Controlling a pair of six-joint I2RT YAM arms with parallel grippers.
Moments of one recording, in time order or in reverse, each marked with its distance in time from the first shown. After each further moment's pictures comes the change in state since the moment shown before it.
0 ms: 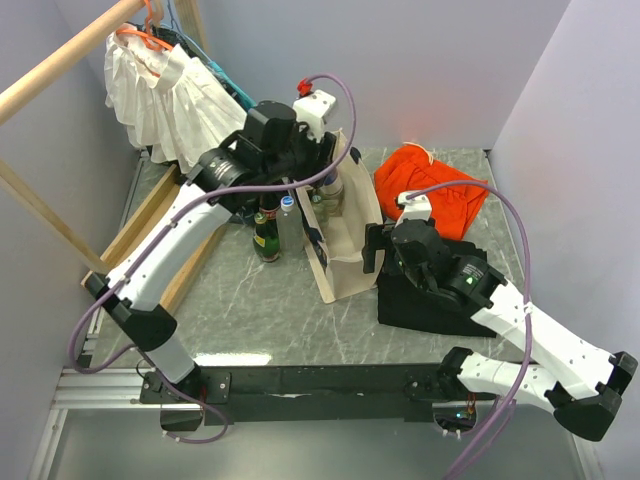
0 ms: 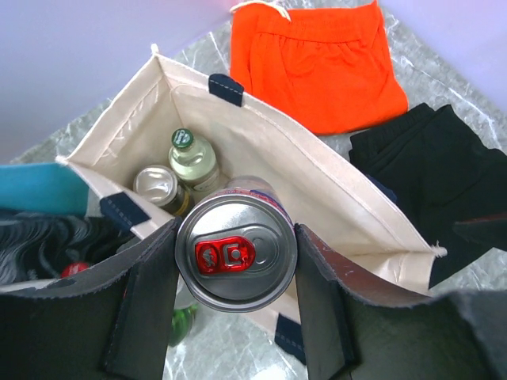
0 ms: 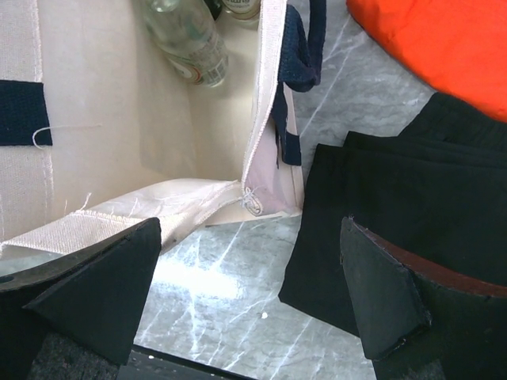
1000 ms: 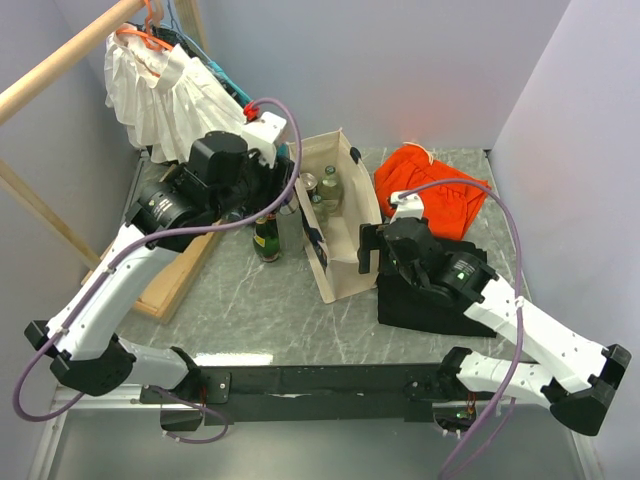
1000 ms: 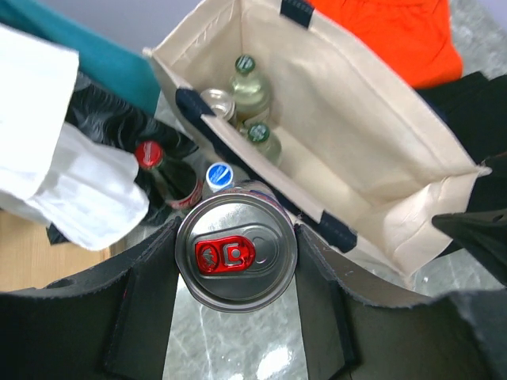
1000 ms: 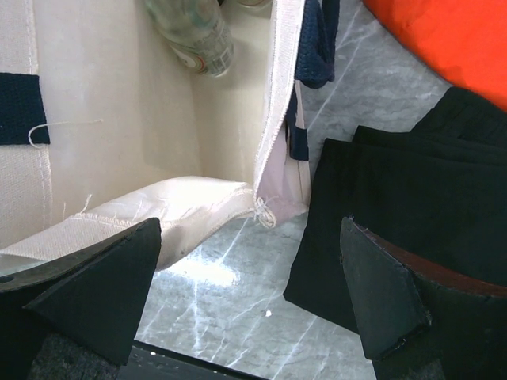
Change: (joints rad) left arm -0.002 -0.317 -0.243 -0.095 -0.146 -0.024; right arm 0.000 0.041 0.004 0.007 -0.024 0.003
